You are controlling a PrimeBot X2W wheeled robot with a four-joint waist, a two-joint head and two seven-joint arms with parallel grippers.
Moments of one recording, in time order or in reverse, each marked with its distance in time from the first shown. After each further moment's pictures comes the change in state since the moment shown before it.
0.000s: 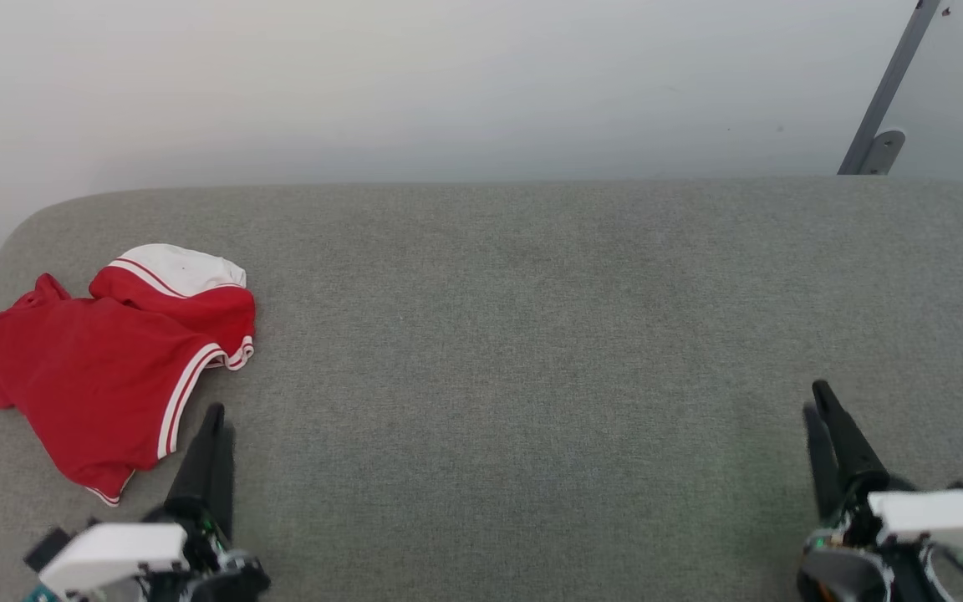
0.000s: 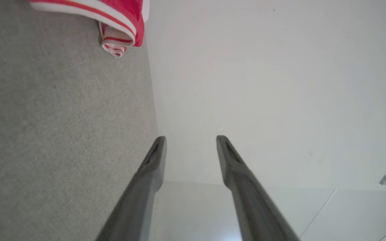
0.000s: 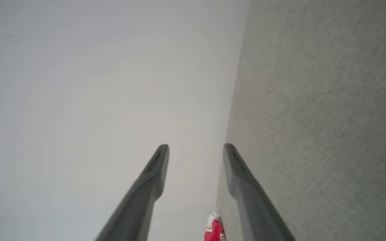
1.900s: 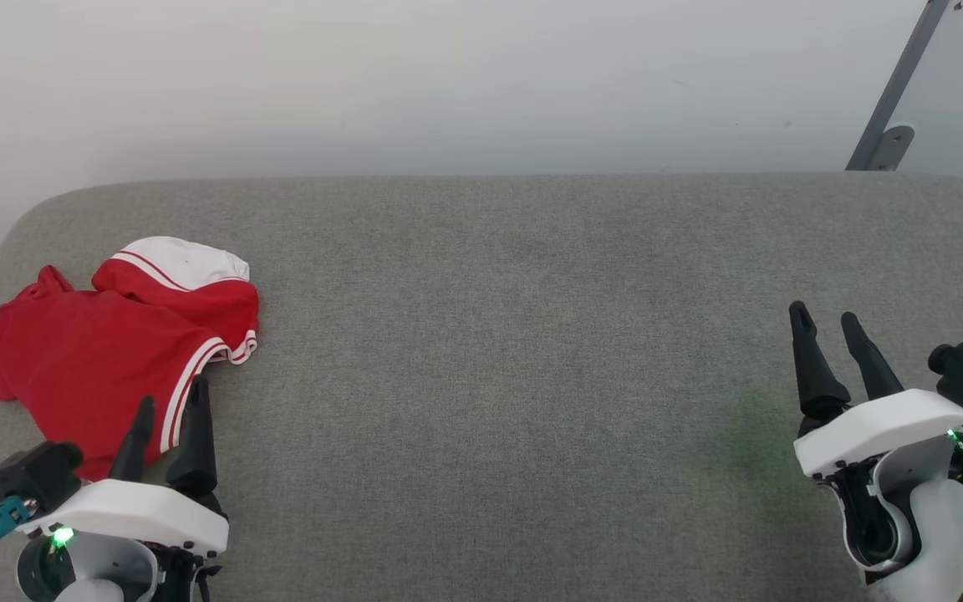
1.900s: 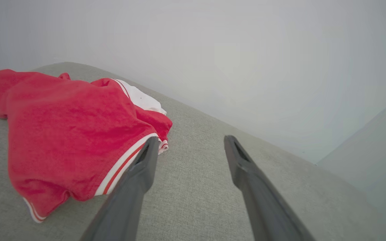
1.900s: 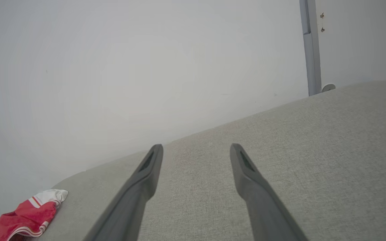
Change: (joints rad) left arm -0.020 0.163 -0.108 -0.017 0.951 0.079 -0.221; right arm -0.192 -0.105 0.106 0.137 -1.005 -0.003 -0.221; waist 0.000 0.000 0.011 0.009
